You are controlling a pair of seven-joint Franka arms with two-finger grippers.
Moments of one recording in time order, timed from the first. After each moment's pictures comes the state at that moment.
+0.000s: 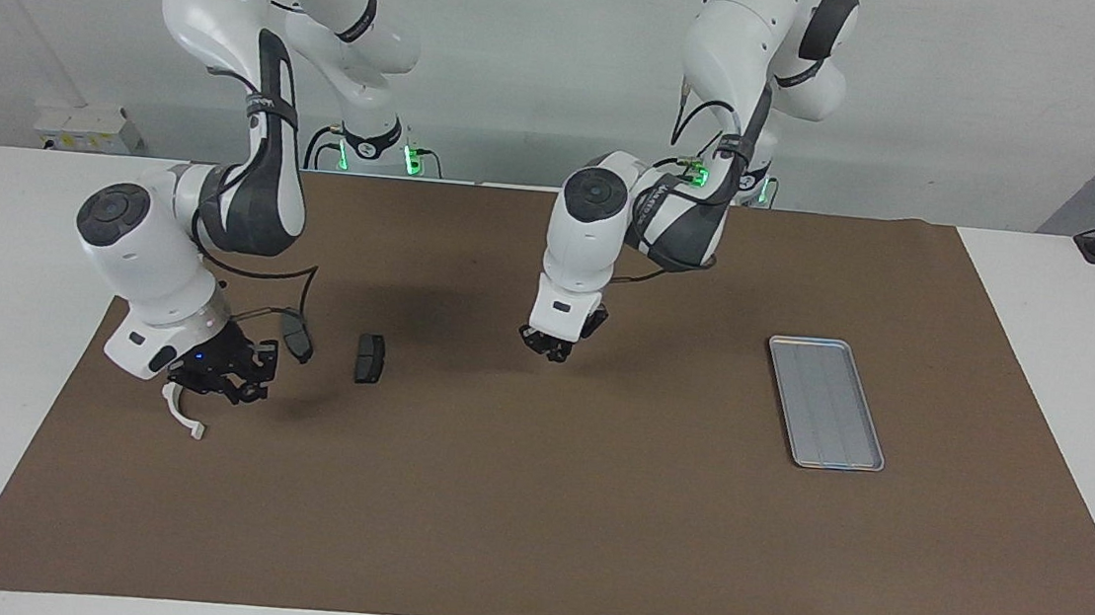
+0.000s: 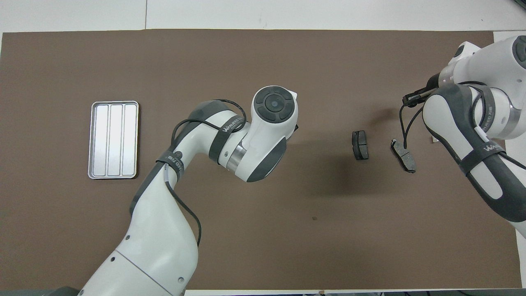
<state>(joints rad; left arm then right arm) -0.72 0.65 -0.02 -1.37 -0.03 2.02 -1.17 -0.18 0.41 0.13 -1.72 0.01 2.20 -0.34</state>
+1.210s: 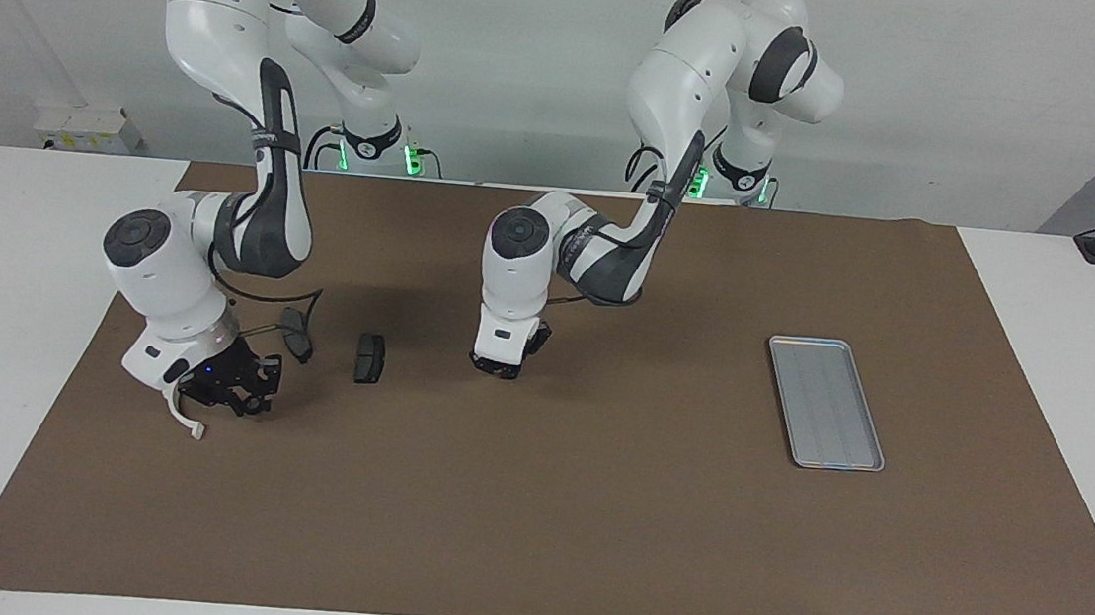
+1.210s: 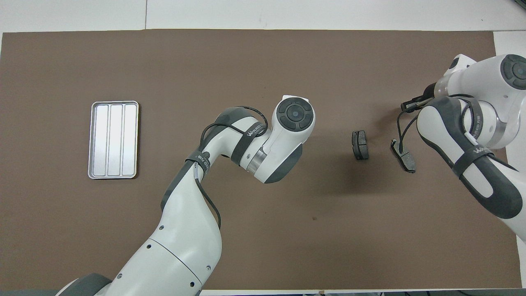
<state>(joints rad) -0.76 0.72 -0.01 -1.35 -0.04 2.09 -1.26 -0.21 0.44 0.13 -1.80 0.01 2.33 -0.36</state>
